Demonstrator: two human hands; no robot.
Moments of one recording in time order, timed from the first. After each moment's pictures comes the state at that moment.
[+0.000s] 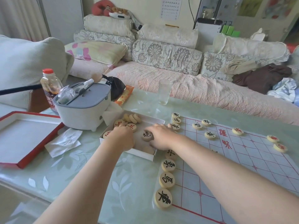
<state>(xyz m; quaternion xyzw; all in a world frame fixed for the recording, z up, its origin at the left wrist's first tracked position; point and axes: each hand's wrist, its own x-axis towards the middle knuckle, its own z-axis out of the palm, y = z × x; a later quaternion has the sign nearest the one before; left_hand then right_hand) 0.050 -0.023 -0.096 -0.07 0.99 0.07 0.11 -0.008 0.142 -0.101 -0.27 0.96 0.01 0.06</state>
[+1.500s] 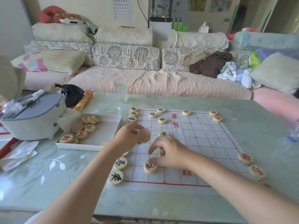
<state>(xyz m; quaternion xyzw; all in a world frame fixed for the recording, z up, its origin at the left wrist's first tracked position) 0.096 0.146 -0.079 0.03 0.86 0.50 0.03 0.135 0.337 -0.085 -0.23 0.94 -0.25 0.04</state>
